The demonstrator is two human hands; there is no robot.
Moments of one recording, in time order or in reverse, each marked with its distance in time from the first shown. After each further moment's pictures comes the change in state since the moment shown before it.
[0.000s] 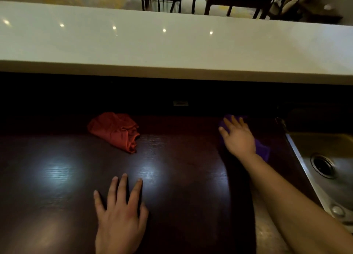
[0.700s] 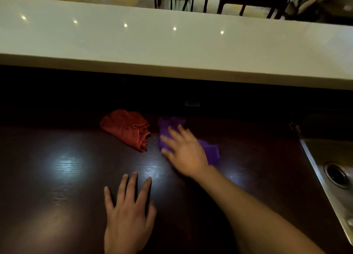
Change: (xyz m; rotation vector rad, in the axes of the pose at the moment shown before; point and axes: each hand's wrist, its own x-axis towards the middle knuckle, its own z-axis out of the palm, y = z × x) left_hand 0.000 -0.011 0.007 -0.027 0.031 0.036; right_hand -0.049 -0.161 0.029 0.047 -0.094 -0.557
